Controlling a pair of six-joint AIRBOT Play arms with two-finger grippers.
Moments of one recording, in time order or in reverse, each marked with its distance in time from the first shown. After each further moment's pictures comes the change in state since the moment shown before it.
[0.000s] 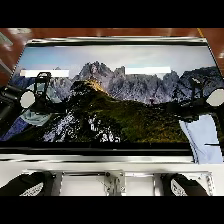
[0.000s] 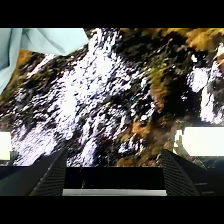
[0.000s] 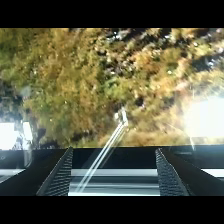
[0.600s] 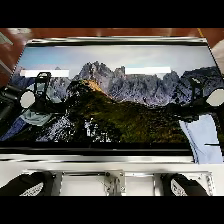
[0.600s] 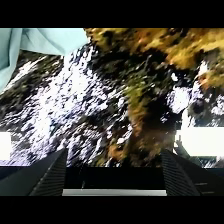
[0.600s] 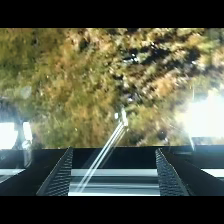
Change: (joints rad) left arm 0.000 0.000 0.000 0.000 0.002 0.000; right arm 0.000 0.000 0.000 0.000 0.000 -0.001
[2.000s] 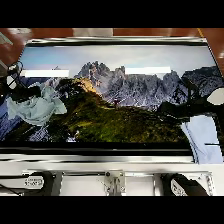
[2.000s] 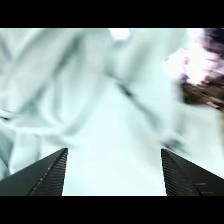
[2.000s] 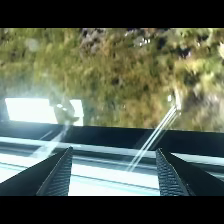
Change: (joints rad) left arm 0.555 -0.440 0.216 -0.031 0.321 0.135; right arm 0.000 -0.003 0.000 0.204 0.059 0.017
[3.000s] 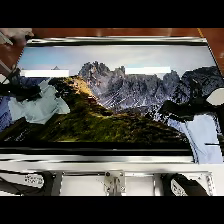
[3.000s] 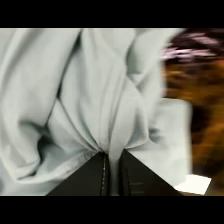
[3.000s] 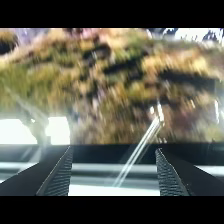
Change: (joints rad) left arm 0.073 -0.049 0.108 -0.387 -0.125 0.263; right arm 0.000 0.000 0.000 -0.080 -0.070 0.034
